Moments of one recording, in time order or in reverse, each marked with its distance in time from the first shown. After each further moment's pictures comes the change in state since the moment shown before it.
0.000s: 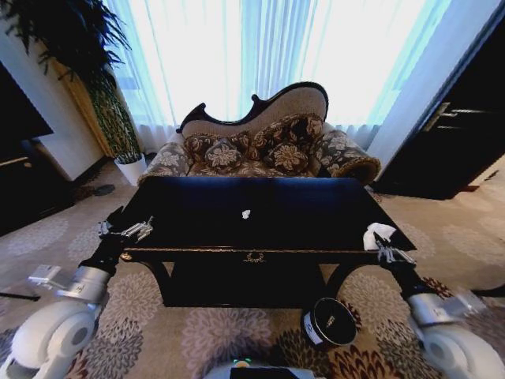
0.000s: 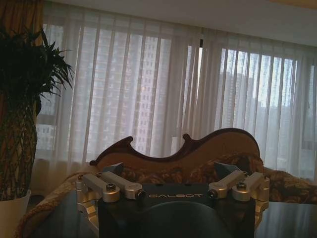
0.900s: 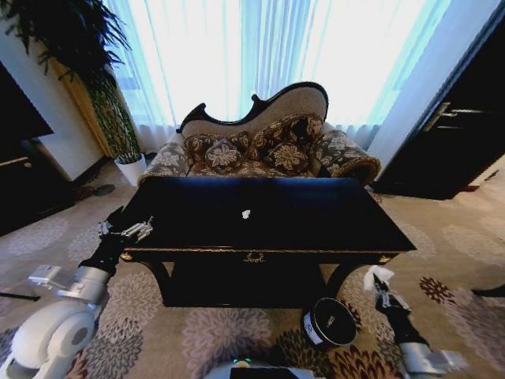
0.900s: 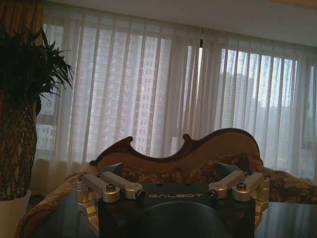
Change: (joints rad) left arm 0.000 0.000 0.000 0.000 0.000 0.000 0.000; right arm 0.014 0.163 -0.172 -0.257 -0.127 0.163 -0.081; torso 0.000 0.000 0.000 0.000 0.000
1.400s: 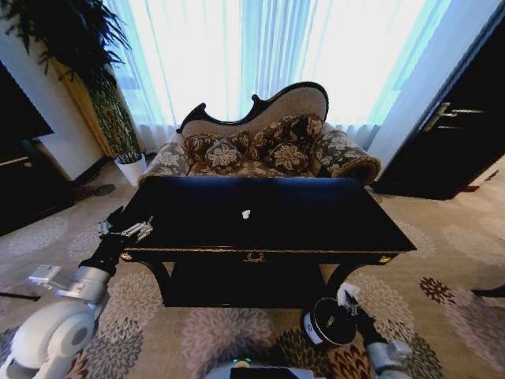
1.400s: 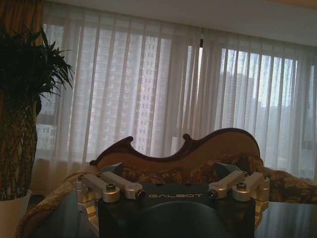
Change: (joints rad) left arm 0.000 0.000 0.000 0.000 0.000 0.000 0.000; right arm 0.148 -0.035 -0.215 -0.256 -0.097 -0.096 0.121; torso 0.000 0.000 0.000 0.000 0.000
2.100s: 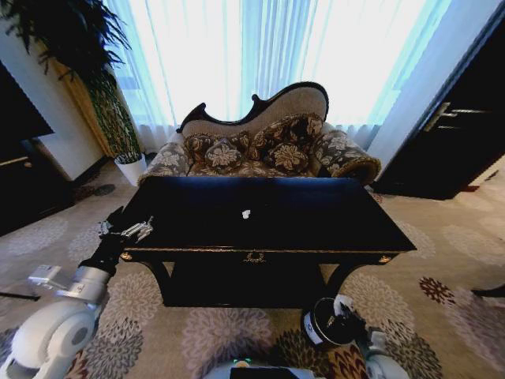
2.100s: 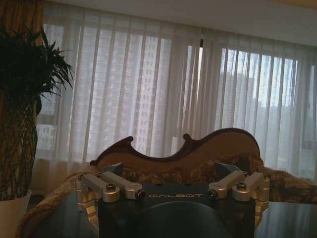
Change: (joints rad) left arm 0.000 0.000 0.000 0.000 0.000 0.000 0.000; right arm 0.275 -0.149 -0.188 -0.463 -0.064 -0.078 0.089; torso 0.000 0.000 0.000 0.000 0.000
